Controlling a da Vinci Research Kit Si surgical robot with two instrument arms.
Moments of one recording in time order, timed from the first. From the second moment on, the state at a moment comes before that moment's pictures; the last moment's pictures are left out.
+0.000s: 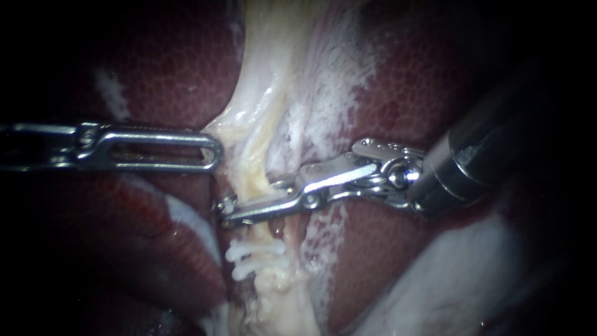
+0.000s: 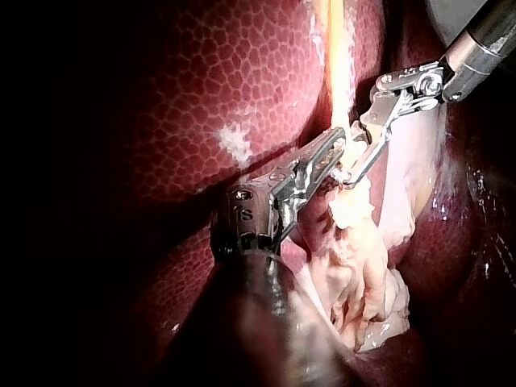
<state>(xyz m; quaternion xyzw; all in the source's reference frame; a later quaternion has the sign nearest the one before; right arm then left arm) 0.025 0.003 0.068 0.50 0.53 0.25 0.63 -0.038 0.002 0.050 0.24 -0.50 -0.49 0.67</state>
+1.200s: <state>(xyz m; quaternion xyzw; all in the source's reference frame) 0.025 0.002 0.066 0.39 0.60 0.13 0.68 -0.038 0.002 0.050 0.24 -0.50 -0.49 0.67</state>
